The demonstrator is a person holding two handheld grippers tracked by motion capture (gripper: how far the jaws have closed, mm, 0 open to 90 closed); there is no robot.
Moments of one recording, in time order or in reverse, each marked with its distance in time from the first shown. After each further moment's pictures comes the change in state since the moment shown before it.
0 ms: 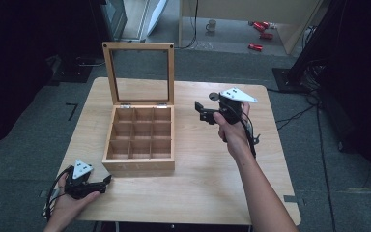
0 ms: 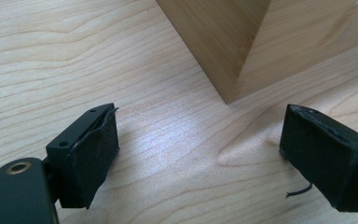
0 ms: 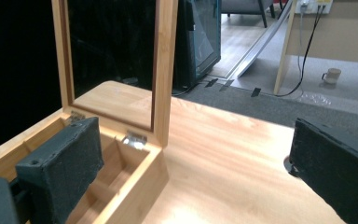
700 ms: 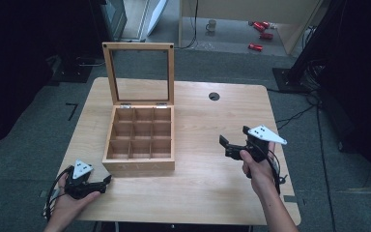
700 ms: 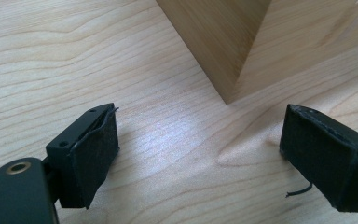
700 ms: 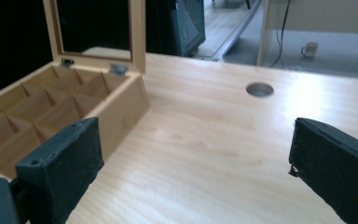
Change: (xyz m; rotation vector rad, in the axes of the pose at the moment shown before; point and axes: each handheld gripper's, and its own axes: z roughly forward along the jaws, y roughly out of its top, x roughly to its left) left arm 0.000 0.000 0.000 0.000 0.000 0.000; right arm -0.021 -0.075 -0.086 0.046 -0.061 0.040
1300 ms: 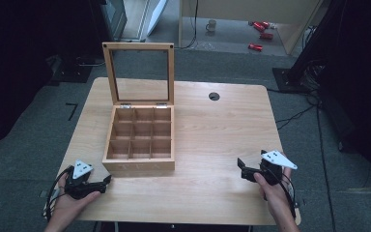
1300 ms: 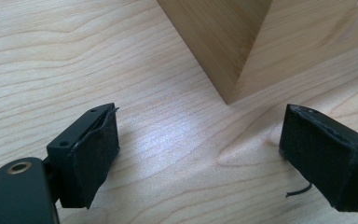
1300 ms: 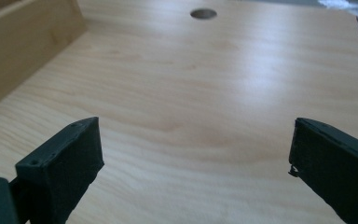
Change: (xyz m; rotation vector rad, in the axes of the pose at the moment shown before) left arm 0.000 0.000 0.000 0.000 0.002 -0.002; right arm -0.040 -0.077 -0.032 0.123 -0.164 -0.023
